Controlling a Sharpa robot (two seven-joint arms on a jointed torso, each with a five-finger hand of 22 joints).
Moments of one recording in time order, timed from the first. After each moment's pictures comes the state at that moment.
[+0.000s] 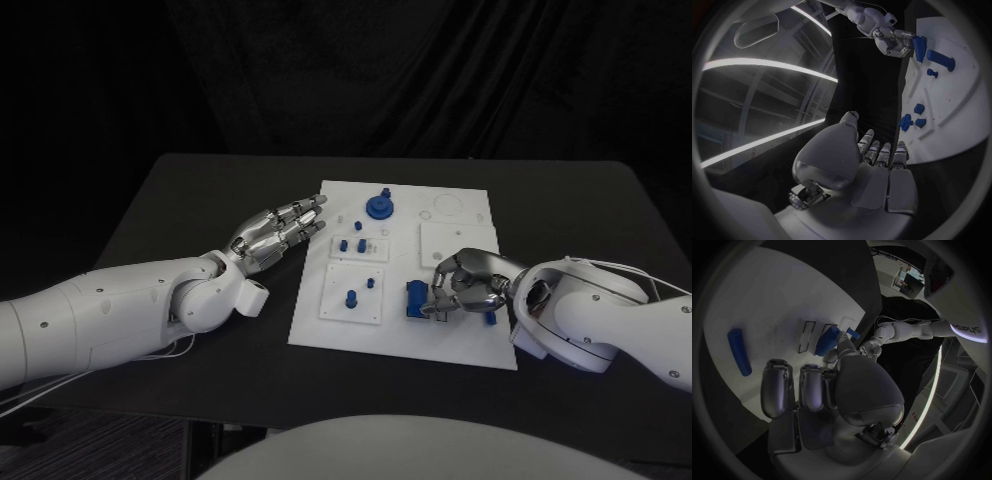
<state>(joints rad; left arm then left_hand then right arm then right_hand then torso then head) 1.07 -0.88 -0.21 1.39 -0.09 0.13 0.66 1.44 0.23 -0.17 0.20 0.56 0.30 0.09 0.08 0.04 0.01 0.07 0.07 0.01 0.00 0.11 0.00 0.00 0.15 0.02 0.18 0.01 0.02 1.21 -0.97 -0.25 1.82 -1.11 -0.25 -0.29 1.33 0.05 -0.09 0.06 0.20 0.81 -0.02 0.92 1.12 1.47 -0.08 1.57 1.31 1.47 -0.13 1.46 1.27 0.05 1.47 -0.01 1.42 1.31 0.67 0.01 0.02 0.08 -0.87</state>
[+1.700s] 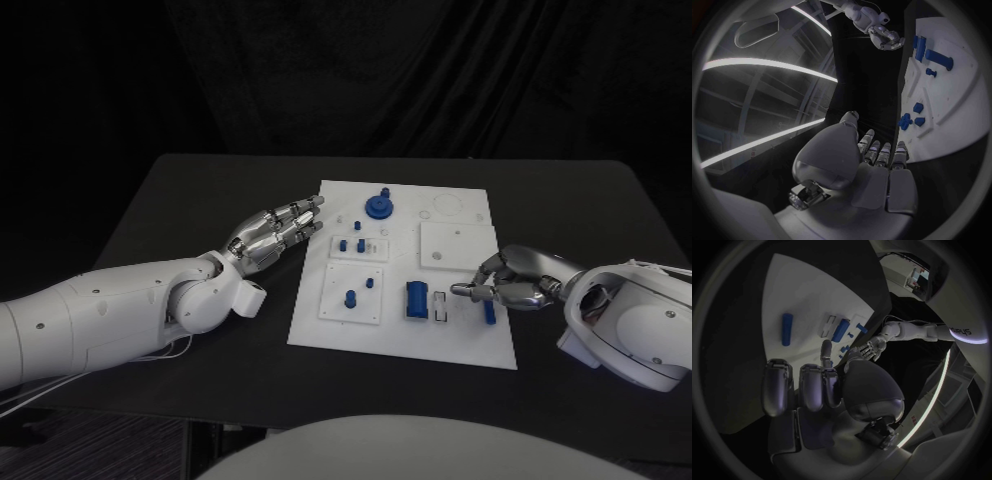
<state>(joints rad) 1.07 -0.89 -0.21 1.39 -0.09 0.14 0.66 1.44 0.23 -0.17 0.20 0.56 0.30 0.09 0.08 0.04 0.01 0.07 0.08 0.02 0.00 0.11 0.00 0.00 0.15 0.02 0.18 0.01 0.02 1.24 -1.17 -0.25 1.94 -1.23 -0.27 -0.36 1.05 0.09 -0.23 0.28 0.20 0.93 0.02 0.49 0.74 1.47 -0.05 1.57 1.31 1.47 -0.11 1.47 1.28 0.05 1.46 0.00 1.42 1.31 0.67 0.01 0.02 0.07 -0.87</state>
